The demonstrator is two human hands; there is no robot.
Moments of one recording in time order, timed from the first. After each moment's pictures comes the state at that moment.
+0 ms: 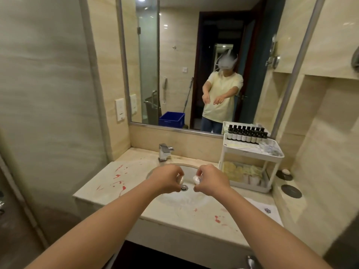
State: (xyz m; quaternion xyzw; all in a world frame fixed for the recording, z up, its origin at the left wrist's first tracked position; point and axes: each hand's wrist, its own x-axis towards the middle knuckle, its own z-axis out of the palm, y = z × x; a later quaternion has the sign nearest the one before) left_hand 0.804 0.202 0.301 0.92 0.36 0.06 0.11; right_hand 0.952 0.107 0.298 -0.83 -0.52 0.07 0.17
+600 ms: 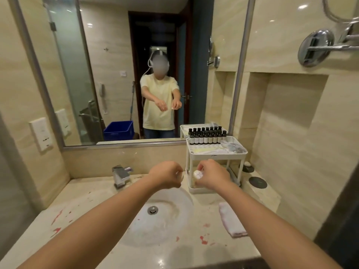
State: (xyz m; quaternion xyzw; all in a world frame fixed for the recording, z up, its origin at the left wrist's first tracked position) left_hand 0.945 0.302 0.313 0.98 0.17 0.06 0.09; right_hand 1.052 0.159 0.306 -0.91 -0.36 0.01 0.20
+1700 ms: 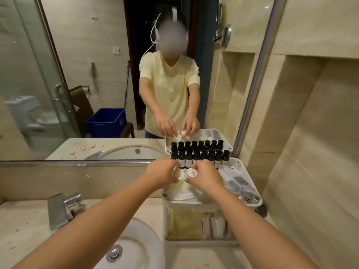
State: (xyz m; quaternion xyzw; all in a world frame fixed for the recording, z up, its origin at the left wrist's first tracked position) left_hand 1.256 0.437 0.273 0.98 0.20 0.06 0.06; right_hand 1.358 0.305 0.265 -0.90 -0.36 0.06 0.23
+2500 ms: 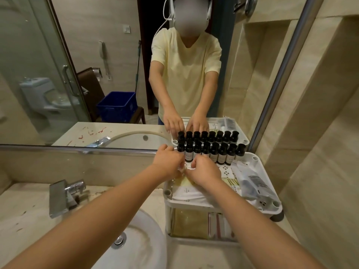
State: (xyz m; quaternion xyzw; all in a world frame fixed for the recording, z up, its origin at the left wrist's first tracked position) left_hand 1.286 0.454 0.251 0.98 0.20 0.04 -0.07; right_hand 1.378 0.348 0.229 -0.90 -0.37 0.07 0.20
